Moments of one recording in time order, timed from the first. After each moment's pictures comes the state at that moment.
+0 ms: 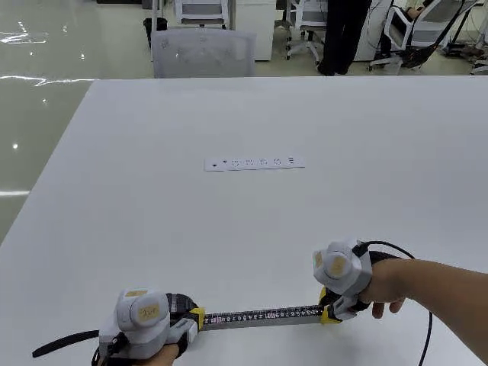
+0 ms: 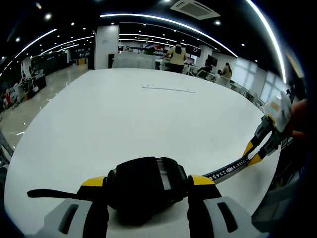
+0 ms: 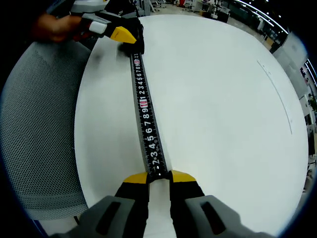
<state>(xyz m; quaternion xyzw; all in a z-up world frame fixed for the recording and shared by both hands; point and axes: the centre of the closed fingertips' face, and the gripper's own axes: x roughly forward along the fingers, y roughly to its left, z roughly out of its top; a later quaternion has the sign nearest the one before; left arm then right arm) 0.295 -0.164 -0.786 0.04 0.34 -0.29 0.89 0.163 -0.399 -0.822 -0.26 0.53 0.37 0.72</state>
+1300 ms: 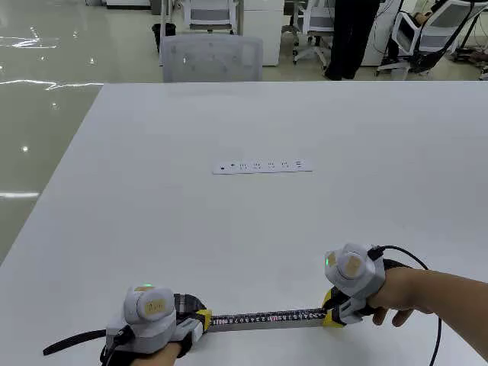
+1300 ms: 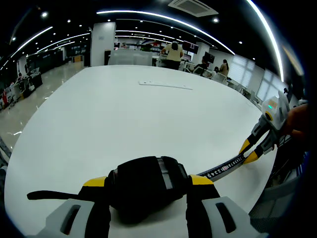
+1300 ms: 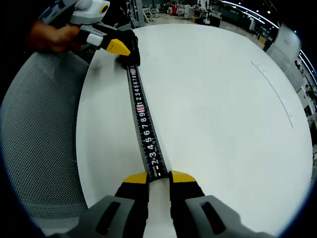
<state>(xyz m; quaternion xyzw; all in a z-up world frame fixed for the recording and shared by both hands) 0.292 -0.164 -0.786 0.05 0.36 -0.31 0.88 0.168 -0.391 -0.821 -0.21 0.51 0.36 0.75</state>
